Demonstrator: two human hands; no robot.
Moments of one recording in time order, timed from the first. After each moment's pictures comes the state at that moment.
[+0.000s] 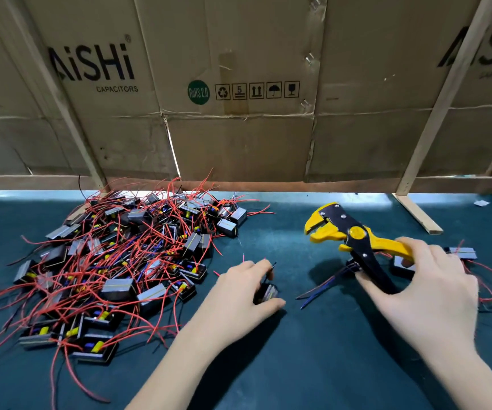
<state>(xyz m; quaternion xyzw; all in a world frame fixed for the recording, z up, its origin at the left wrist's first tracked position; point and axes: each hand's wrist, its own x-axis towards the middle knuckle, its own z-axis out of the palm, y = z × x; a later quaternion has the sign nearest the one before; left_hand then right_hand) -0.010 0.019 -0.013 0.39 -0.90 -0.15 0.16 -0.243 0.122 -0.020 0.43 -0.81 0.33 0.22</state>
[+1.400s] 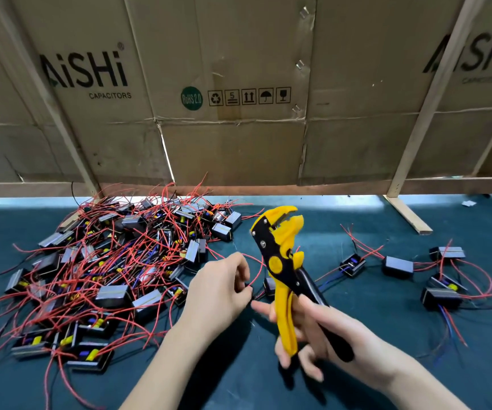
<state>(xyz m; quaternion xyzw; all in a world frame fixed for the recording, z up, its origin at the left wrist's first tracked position) -0.002 0.001 -0.020 0.44 -0.84 -0.17 0.26 -0.173 0.123 -0.011 0.49 -0.41 0.41 -0.65</state>
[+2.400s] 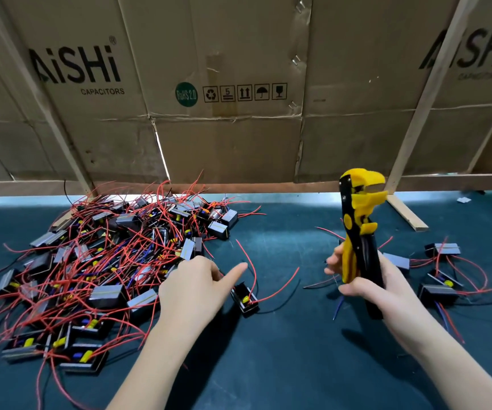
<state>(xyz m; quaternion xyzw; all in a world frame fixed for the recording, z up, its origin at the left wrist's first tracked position) 0.008 0.002 -0.011 0.62 -0.75 -0.09 0.20 -0.231 0.121 -0.010 0.48 -0.54 0.60 -0.36</state>
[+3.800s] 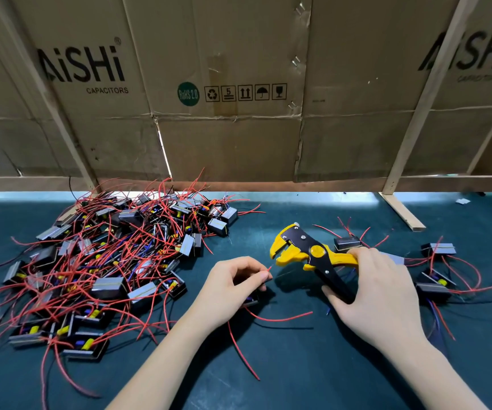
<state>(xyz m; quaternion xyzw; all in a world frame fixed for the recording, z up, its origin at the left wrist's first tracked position) -0.016 0.004 -0.038 0.34 -0.74 -0.49 0.32 -0.234 0.113 -0.035 0.56 -0.76 0.25 0.19</state>
